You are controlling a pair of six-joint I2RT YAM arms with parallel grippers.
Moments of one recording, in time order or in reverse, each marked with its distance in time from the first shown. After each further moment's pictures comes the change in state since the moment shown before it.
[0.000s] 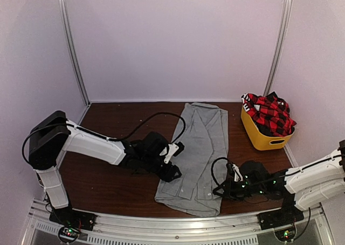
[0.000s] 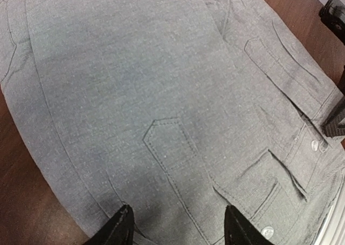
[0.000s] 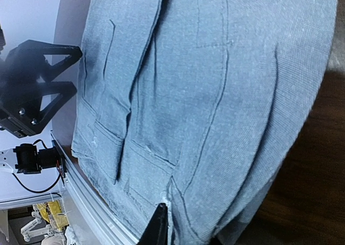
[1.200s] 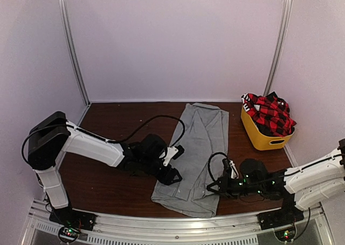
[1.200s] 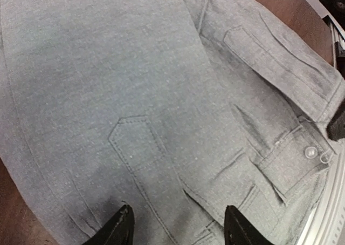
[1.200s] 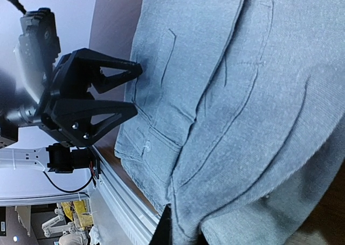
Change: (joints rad) left arm -0.001 -0.006 -0.039 0.041 0.086 -0.022; right arm 0.056 0.005 0.030 0.134 0.021 0.074
